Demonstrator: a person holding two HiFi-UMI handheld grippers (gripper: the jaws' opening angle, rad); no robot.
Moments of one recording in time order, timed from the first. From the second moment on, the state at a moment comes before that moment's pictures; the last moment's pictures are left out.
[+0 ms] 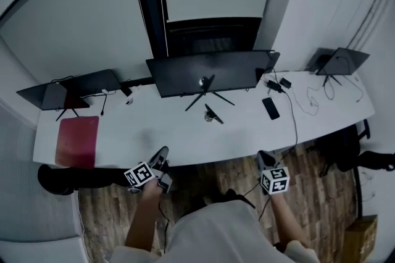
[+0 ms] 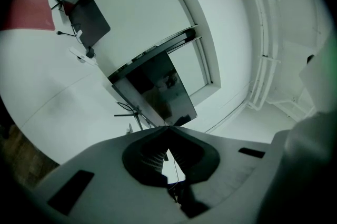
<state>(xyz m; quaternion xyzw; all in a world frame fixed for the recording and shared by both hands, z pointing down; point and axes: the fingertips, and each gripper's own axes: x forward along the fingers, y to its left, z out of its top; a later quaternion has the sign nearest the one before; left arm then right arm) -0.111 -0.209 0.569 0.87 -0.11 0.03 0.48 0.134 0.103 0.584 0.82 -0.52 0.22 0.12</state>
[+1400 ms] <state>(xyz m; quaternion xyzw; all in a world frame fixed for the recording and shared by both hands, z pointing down) -0.115 -0.147 0.534 0.94 -0.25 0.06 0.22 0.196 0.130 0.576 0.79 -0.57 0.21 0.10</state>
